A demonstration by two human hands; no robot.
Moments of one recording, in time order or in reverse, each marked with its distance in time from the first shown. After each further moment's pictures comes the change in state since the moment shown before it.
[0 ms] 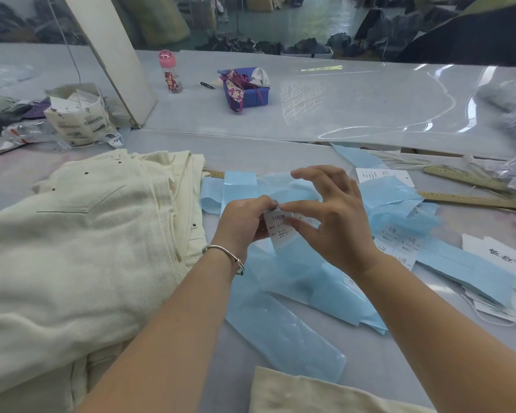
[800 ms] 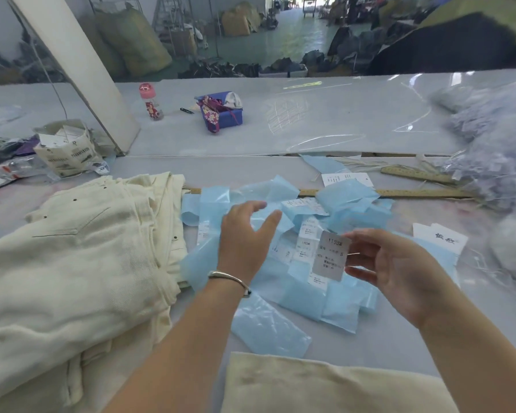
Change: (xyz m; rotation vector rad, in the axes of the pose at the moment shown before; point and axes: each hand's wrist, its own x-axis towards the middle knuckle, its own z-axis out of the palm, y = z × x) left_hand -0.059 -0.003 0.057 0.705 0.185 0.509; right_hand -0.088 0.001 -0.124 1.217 -0.025 1.183
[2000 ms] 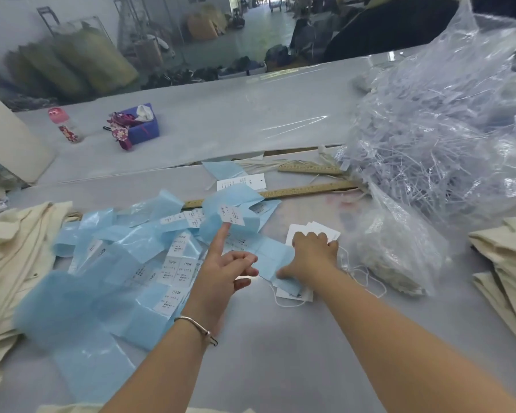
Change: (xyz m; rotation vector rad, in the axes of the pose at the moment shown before) left_hand -0.063 0.118 0.235 -0.634 -0.308 -0.371; right_hand 0.146 0.050 -0.245 -1.526 0.159 -0.006
